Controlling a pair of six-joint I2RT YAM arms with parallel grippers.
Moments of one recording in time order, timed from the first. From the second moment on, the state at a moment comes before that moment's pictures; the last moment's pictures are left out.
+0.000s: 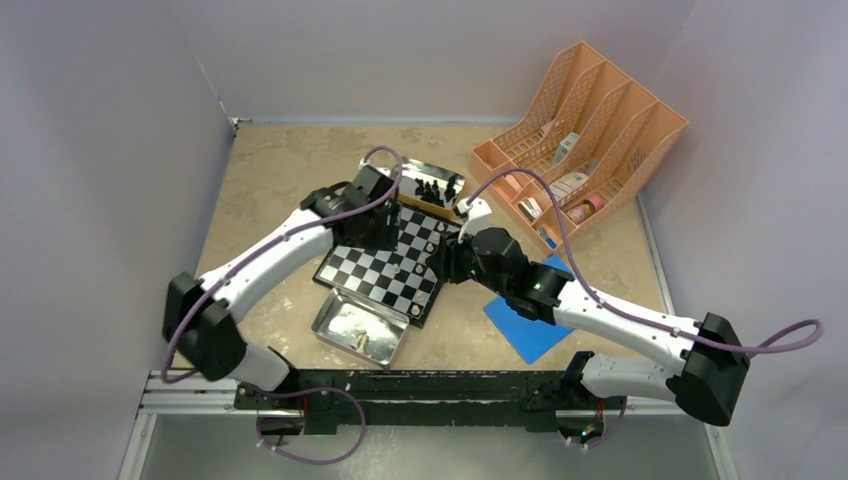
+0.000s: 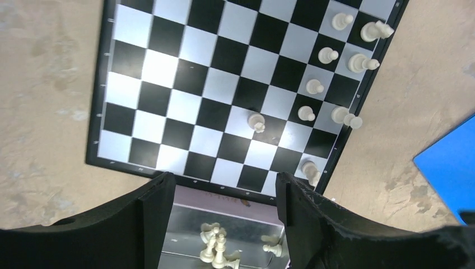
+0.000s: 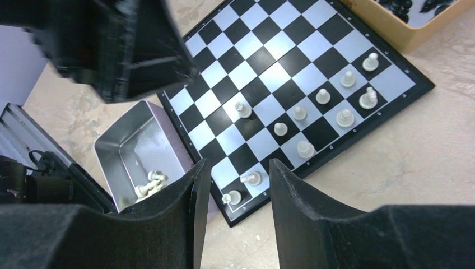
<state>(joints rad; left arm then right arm) -0.65 1.54 1.33 -0.87 -0.18 -0.49 0.94 1.13 0.79 -0.09 0.18 0.48</state>
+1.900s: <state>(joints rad) -0.65 0.32 0.73 -0.62 -0.06 -0.38 0.97 1.89 1.18 -0.10 0.22 0.43</state>
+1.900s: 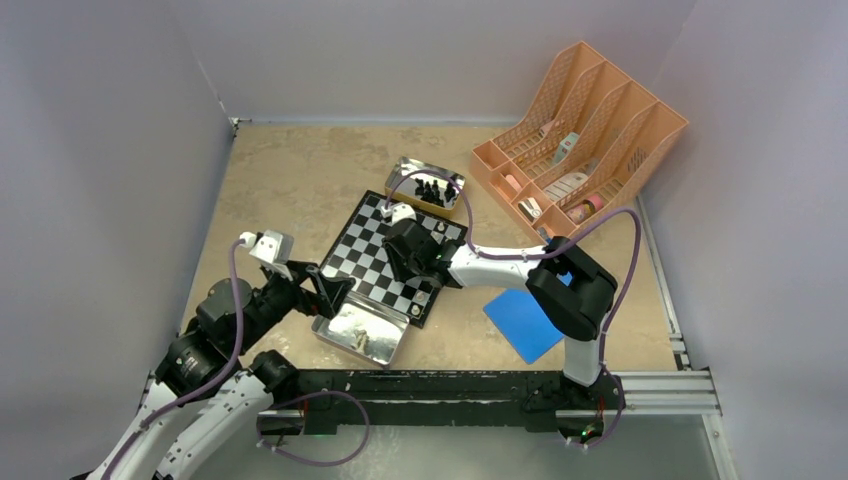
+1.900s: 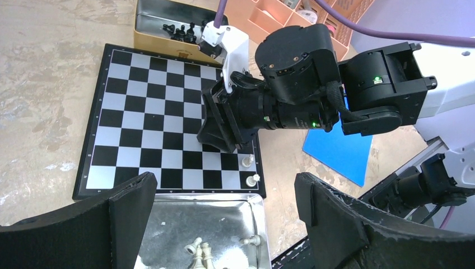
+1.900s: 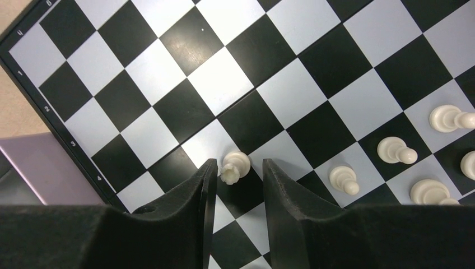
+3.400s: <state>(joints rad) -0.65 0.34 0.73 -0.62 -0.05 -0.38 0.81 1.76 1.32 -0.27 0.30 0.43</state>
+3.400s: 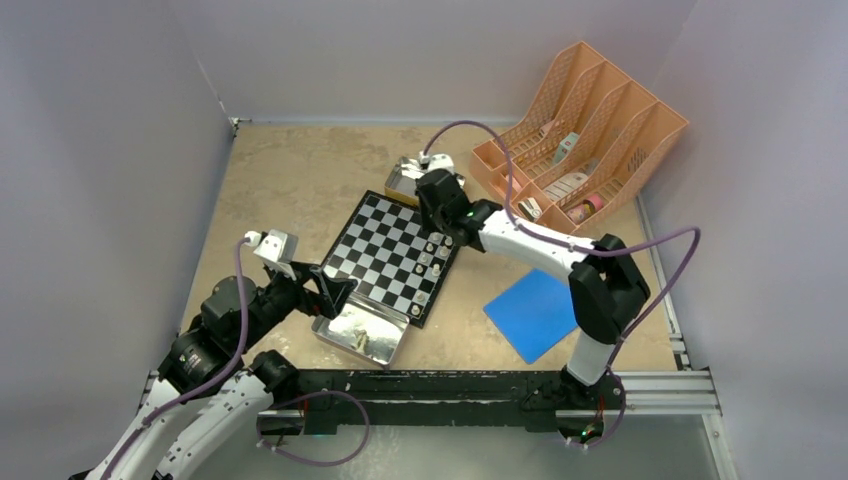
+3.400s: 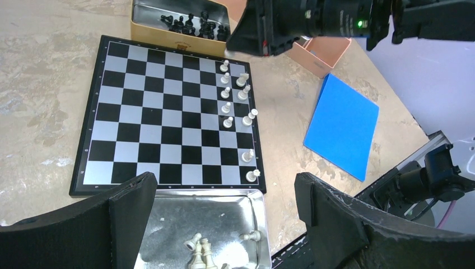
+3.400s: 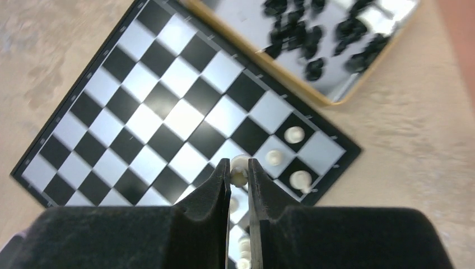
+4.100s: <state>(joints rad) -0.65 0.34 0.72 -0.62 -0.04 -0.38 0.65 1.72 1.30 -0.32 0.32 0.43</state>
